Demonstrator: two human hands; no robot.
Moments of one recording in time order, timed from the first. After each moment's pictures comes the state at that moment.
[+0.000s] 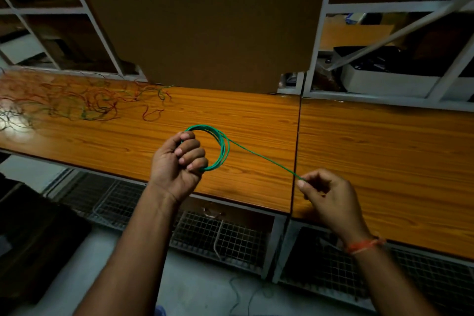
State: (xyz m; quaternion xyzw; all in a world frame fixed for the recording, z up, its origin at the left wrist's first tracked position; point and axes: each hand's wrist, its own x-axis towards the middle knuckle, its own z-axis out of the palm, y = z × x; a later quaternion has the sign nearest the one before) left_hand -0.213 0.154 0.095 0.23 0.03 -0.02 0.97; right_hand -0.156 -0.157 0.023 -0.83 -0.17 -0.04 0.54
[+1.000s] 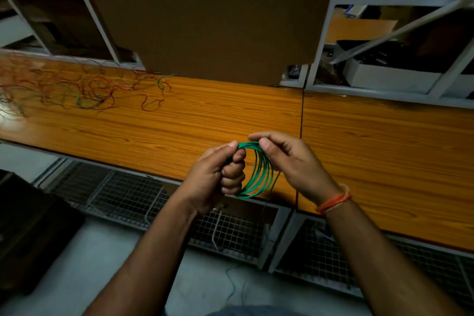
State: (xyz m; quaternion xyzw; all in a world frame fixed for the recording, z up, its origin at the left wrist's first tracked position) left_hand -0.232 0.108 0.091 0.47 0.00 -0.10 0.88; right_hand -0.152 -0.073 0.090 -0.73 -0.33 0.10 0.59
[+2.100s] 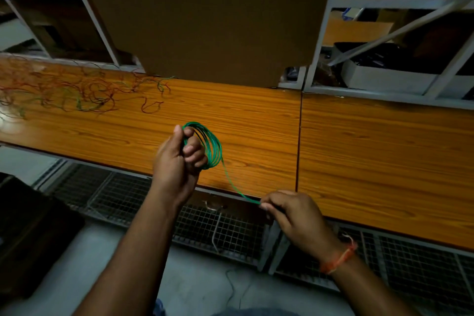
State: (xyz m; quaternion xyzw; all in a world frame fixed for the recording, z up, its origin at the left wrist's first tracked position) left_hand -0.231 0.148 0.097 0.39 0.09 0.15 0.91; right_hand -0.208 -0.100 0.024 -0.85 -0.38 -0.02 0.38
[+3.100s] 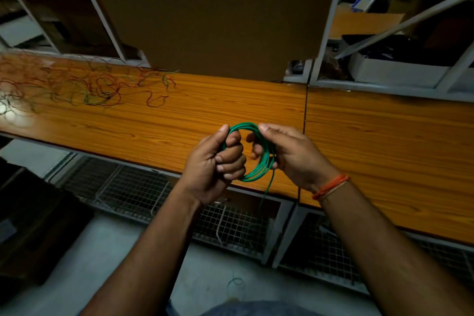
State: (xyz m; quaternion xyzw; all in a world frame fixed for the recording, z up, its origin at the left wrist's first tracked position) left_hand -0.238 0.104 0.101 0.37 -0.05 -0.09 0.92; right_hand -0.156 -0.059 0.103 -0.64 -0.26 0.25 0.68
